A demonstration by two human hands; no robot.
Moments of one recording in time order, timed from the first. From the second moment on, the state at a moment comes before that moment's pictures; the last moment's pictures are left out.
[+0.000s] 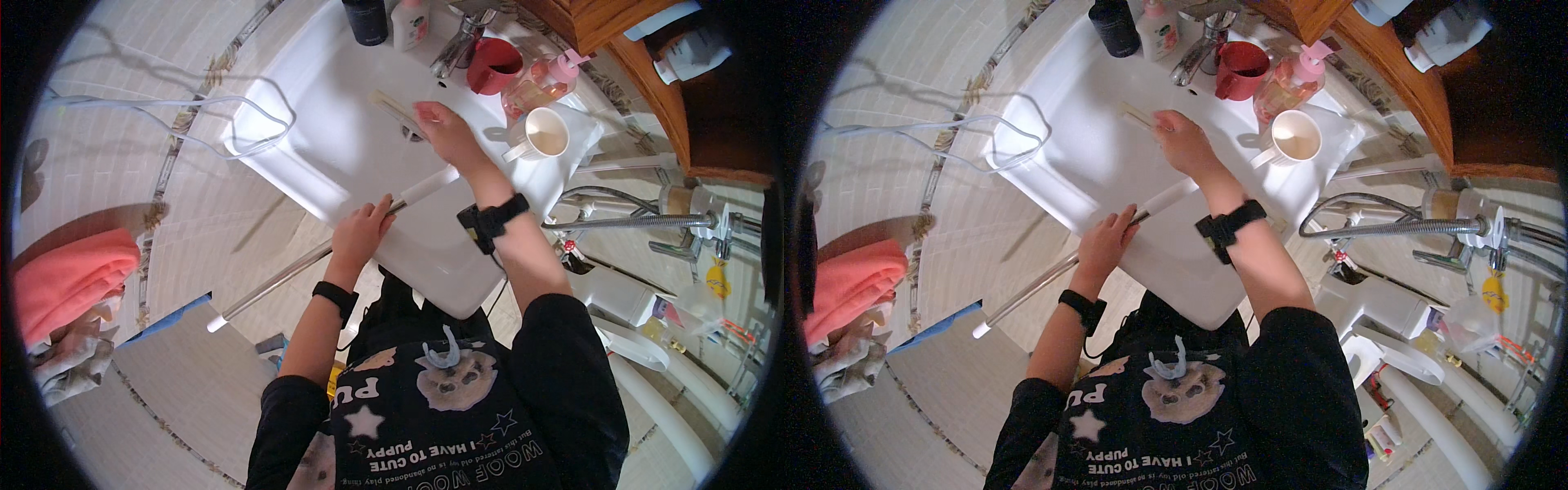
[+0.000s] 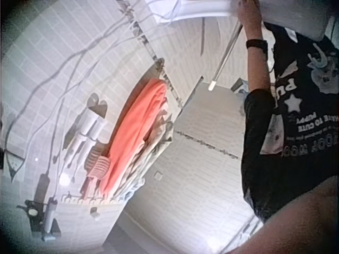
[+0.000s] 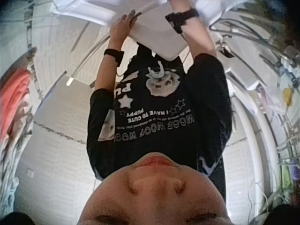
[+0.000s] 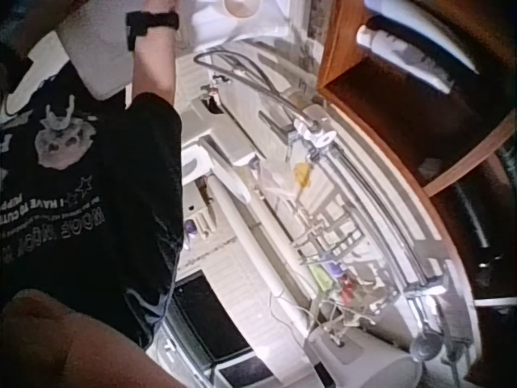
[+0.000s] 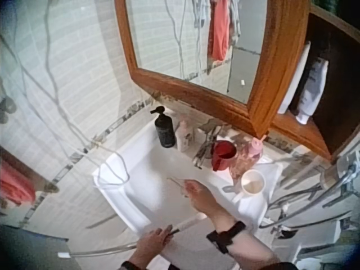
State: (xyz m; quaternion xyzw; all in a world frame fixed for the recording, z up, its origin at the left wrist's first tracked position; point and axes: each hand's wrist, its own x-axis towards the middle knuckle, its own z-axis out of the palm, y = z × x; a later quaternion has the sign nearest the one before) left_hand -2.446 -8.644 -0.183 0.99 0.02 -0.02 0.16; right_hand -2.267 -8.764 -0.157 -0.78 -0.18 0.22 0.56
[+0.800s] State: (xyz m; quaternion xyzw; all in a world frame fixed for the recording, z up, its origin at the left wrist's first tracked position) left_hand -2.452 -8.641 -0.193 0.99 0.00 -0.01 0.13; right_hand -2.211 -8.713 -0.196 -0.69 -0.06 0.36 0.63
